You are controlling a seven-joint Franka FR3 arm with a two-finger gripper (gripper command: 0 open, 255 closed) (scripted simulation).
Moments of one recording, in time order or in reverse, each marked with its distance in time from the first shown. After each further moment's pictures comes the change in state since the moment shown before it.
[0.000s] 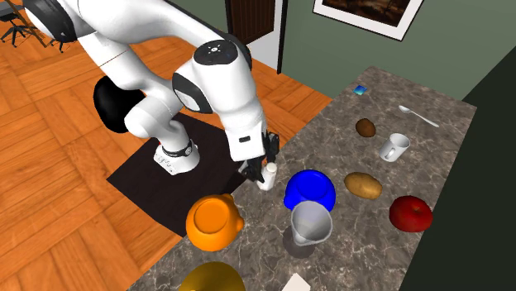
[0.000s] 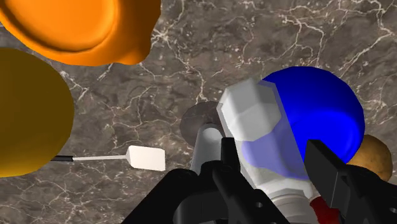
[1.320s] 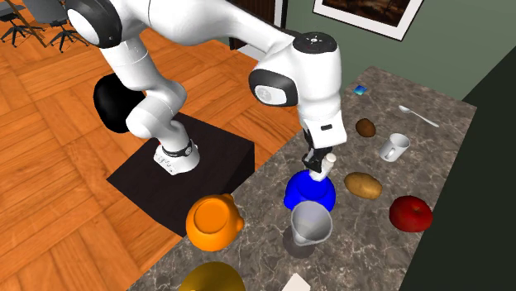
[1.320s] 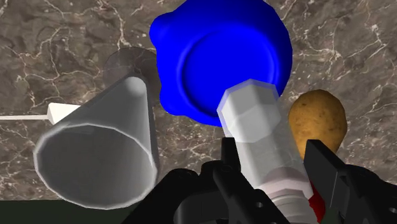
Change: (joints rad) arm 0.089 0.379 0.121 0.352 0.039 0.033 0.179
